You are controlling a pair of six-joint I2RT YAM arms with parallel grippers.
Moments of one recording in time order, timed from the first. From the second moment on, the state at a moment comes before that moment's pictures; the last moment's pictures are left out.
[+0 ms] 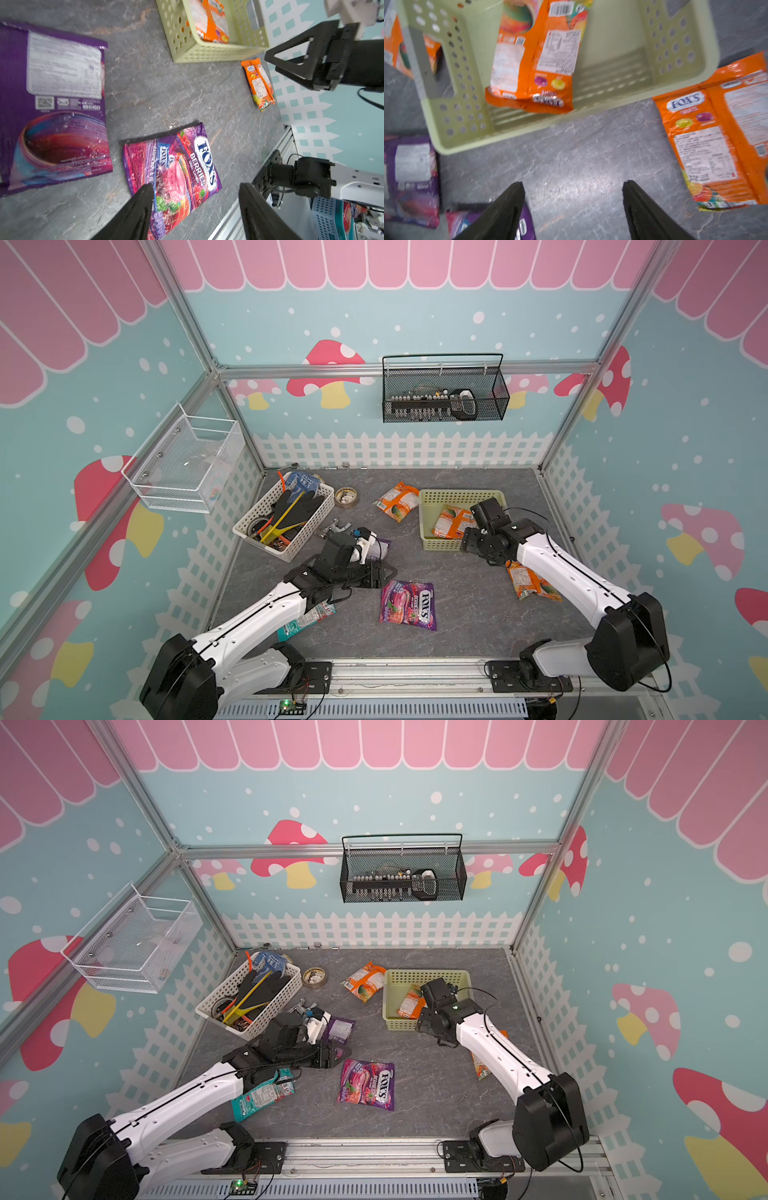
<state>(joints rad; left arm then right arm) -0.60 1.10 0.65 -0.29 0.41 -0.59 0.46 1.34 1.04 -0.82 0.13 0.67</state>
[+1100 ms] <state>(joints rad) -0.61 1.24 0.47 -0.16 0.43 -0.68 0.70 1.49 0.62 -0.13 -0.38 0.59</state>
